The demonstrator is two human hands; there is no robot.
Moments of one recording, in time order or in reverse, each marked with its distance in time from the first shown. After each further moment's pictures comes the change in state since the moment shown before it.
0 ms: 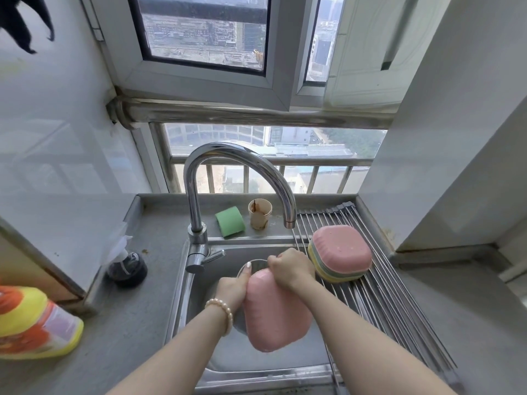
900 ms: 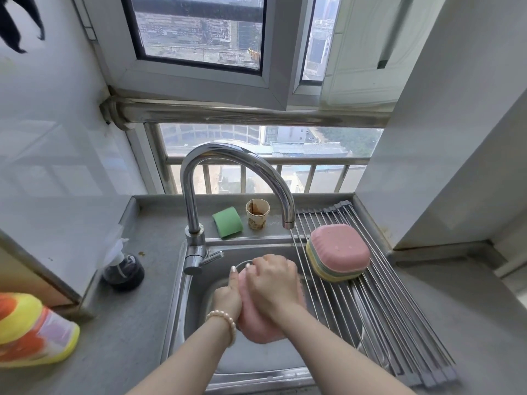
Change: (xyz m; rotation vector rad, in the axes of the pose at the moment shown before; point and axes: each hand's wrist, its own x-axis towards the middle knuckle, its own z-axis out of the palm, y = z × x) left_hand 0.000 -0.014 0.005 -0.067 0.116 -0.092; right_hand -0.027 -0.012 0.047 -0.210 0.297 -0.333
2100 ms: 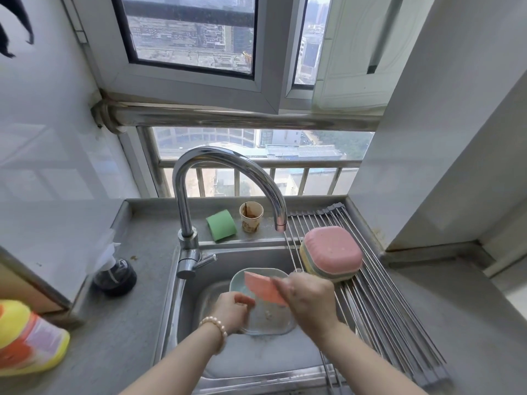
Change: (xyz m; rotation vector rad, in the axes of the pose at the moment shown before) left_hand -0.016 -0.003 -0.001 0.335 -0.276 0.118; right_hand -0.033 0.060 -0.043 0.195 0.569 -0.362
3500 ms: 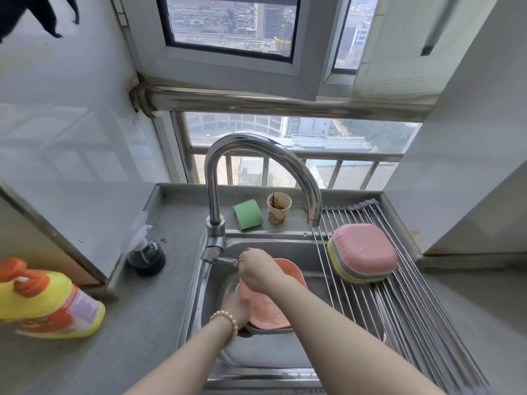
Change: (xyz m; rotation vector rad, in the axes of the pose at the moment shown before) left_hand 0.001 -0.019 -0.021 -0.019 0.025 -0.187; right_hand 0.060 -0.067 0.106 0.069 -0.988 0.249
